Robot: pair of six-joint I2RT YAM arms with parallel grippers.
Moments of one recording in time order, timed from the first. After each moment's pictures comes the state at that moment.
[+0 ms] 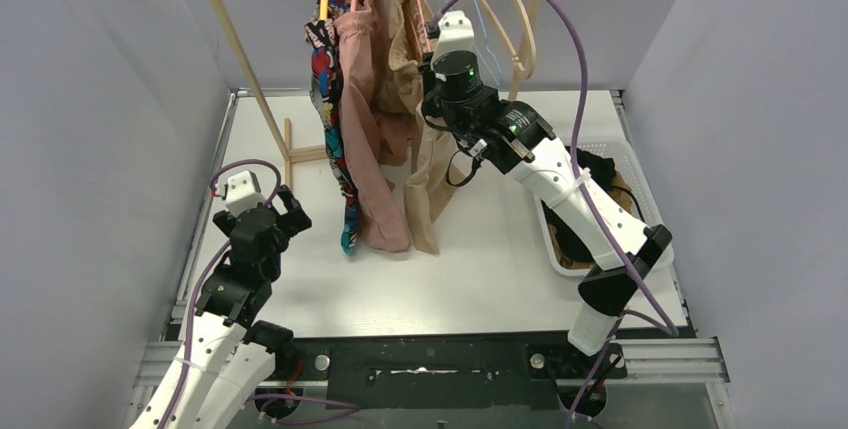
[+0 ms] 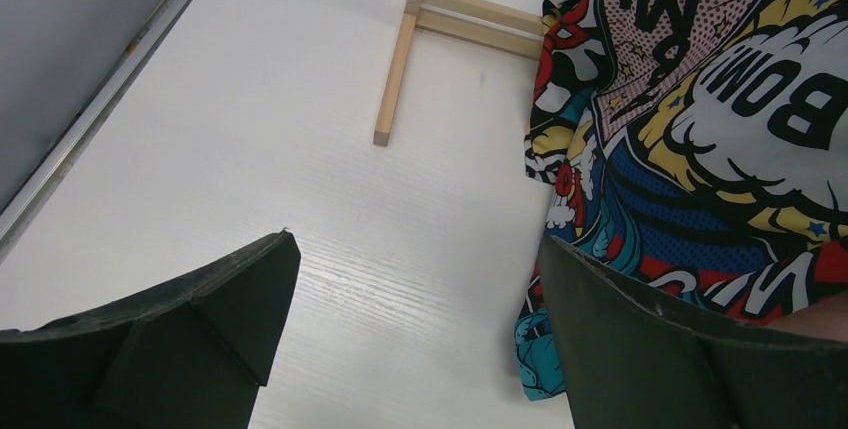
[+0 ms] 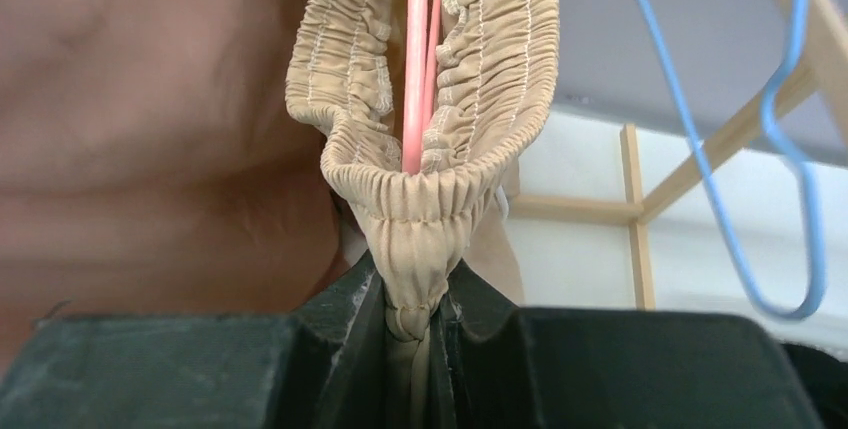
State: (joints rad) left arm -0.33 0.57 0.59 -0.42 -0.56 -0.46; right arm 0.82 1.75 2.10 -0.63 0.51 0.18
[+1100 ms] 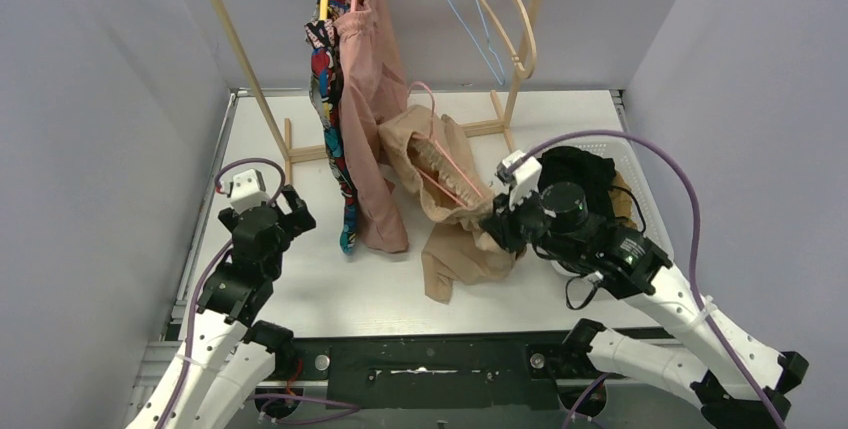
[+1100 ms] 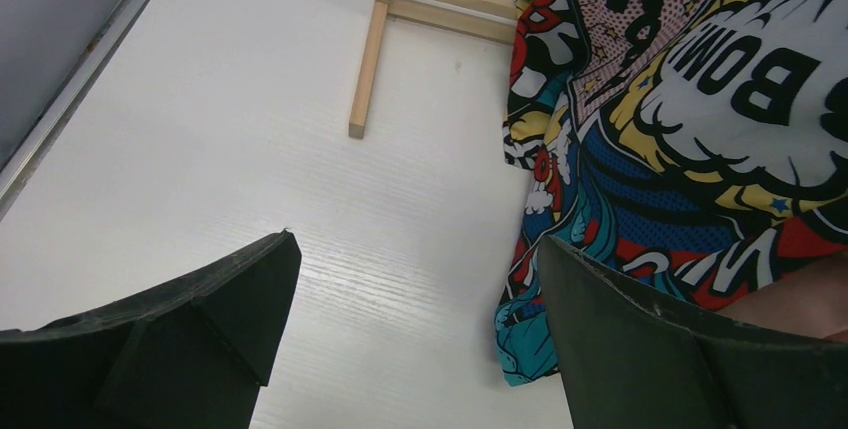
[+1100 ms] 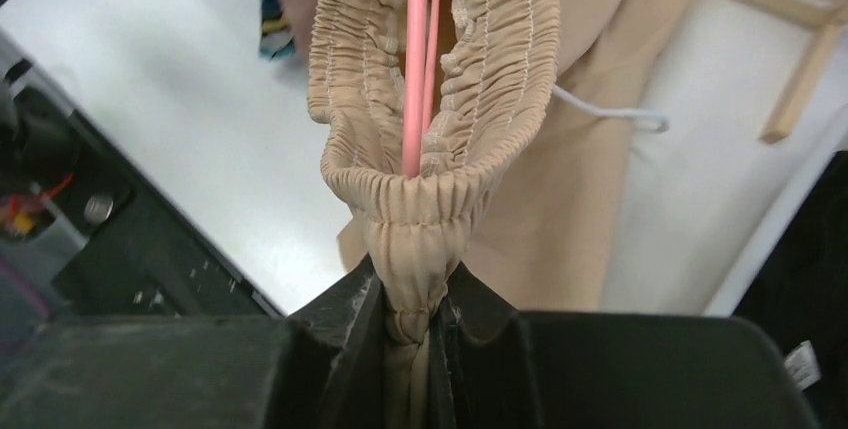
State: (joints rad) left arm -0.34 0.59 0.59 -0.42 -0.53 -0.46; right arm 0.83 0.90 1.12 -0.69 0.07 0.14
